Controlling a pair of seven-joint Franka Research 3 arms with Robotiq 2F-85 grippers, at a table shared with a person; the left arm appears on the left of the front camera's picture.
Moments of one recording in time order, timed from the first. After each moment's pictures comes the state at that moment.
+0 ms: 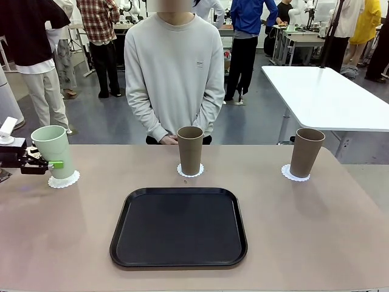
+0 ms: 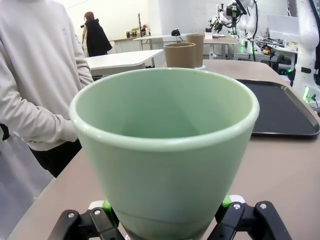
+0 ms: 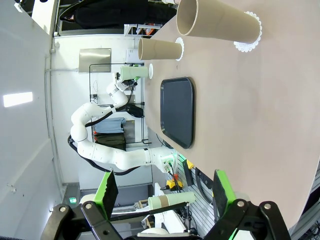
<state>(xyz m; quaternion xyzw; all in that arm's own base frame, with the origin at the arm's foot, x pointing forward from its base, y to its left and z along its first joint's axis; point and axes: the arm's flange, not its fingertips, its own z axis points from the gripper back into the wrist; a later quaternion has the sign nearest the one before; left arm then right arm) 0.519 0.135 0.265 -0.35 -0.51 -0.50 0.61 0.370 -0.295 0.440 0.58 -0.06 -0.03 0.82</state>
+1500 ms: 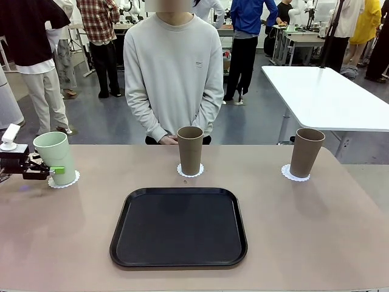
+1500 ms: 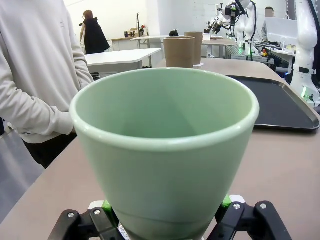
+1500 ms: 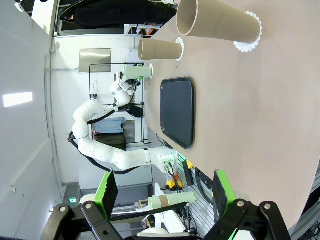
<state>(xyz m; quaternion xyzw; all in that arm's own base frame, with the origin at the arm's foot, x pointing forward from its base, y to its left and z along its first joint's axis) 0.522 0.139 0.241 -0.37 -0.50 -0.49 0.61 0.370 -0.295 0.440 0.58 -0.06 -0.03 0.82</state>
